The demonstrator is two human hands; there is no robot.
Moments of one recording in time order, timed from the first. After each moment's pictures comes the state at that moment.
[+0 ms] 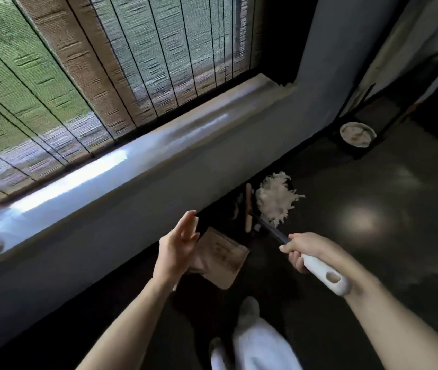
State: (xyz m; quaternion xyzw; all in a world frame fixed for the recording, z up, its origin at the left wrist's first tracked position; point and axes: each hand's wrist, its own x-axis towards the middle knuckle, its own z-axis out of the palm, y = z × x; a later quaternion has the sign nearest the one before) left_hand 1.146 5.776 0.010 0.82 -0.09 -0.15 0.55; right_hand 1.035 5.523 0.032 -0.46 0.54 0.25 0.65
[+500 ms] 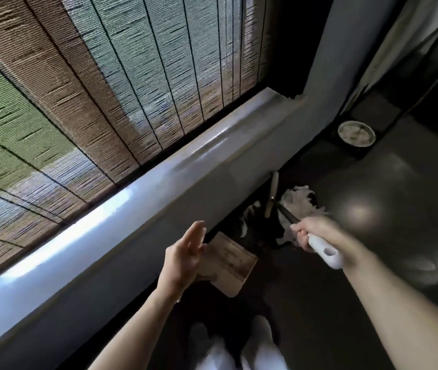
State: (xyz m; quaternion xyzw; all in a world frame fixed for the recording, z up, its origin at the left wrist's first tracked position) left_hand 1.289 5.780 -0.016 0.82 -0.17 -0.21 0.51; right_hand 1.180 5.495 0.014 -0.39 0.61 0.16 0.67
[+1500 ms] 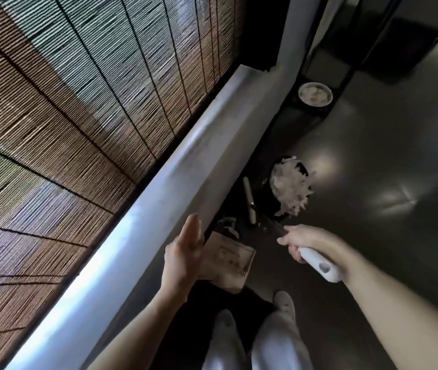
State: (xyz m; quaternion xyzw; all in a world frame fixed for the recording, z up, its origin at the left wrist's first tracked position) left_hand 1.392 5.804 -0.025 0.83 -0.31 -0.19 0.42; right_hand 1.220 5.600 -0.009 -0.41 0.63 0.18 0.64
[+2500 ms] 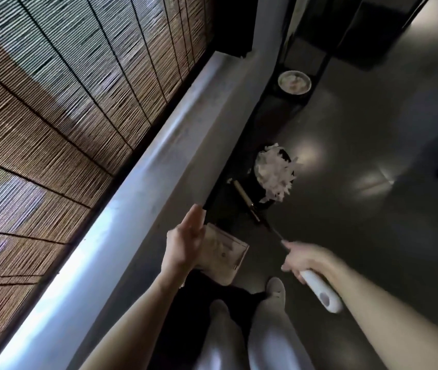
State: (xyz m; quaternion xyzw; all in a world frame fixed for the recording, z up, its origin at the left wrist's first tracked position) left_hand 1.376 5.789 -0.034 0.80 -0.36 -0.24 0.42; right_hand 1.166 5.640 -0.014 -0.59 0.55 0.32 0.49
